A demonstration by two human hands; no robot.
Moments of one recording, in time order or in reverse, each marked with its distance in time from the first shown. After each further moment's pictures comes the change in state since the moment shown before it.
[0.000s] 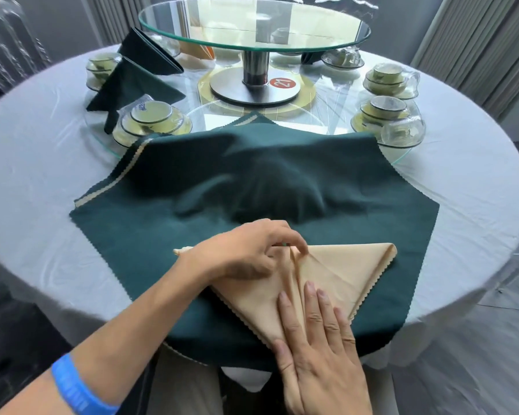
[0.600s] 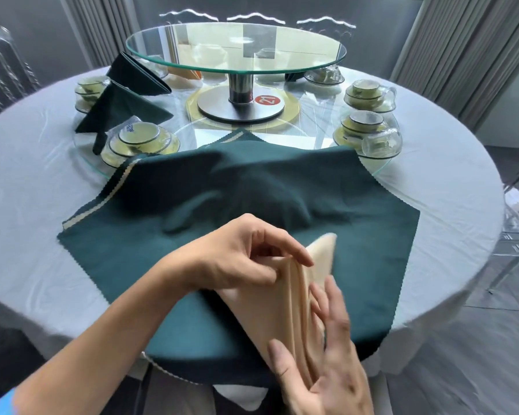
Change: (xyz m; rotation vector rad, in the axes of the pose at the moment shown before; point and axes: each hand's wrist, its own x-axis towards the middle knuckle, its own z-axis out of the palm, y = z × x) left_hand -0.027 0.037 -0.034 -0.549 0.016 0.156; right_hand 0.011 -0.015 -0.064 0.724 0.050 0.338
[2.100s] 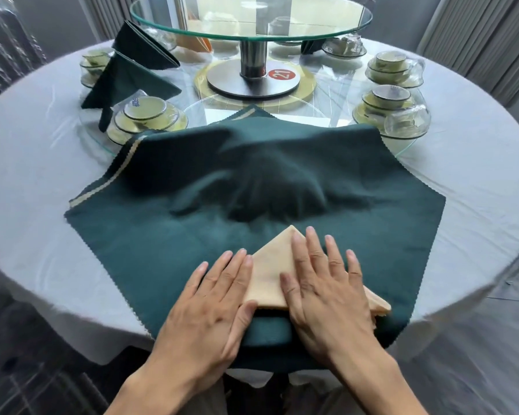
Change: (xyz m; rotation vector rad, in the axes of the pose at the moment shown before) left_hand -0.080 -0.087 0.081 1.026 0.387 -0.249; right_hand 0.076 0.044 0.032 -0.833 -0.222 -0.223
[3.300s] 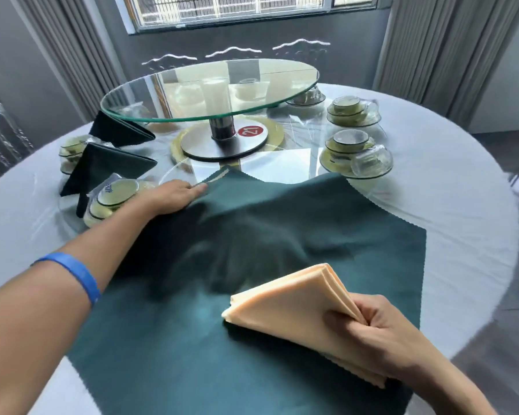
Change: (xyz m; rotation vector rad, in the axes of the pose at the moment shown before) left_hand 0.282 -0.127 -0.105 -0.179 -0.297 -0.420; right_hand 0.030 0.076 -0.061 1.119 -0.279 0.033
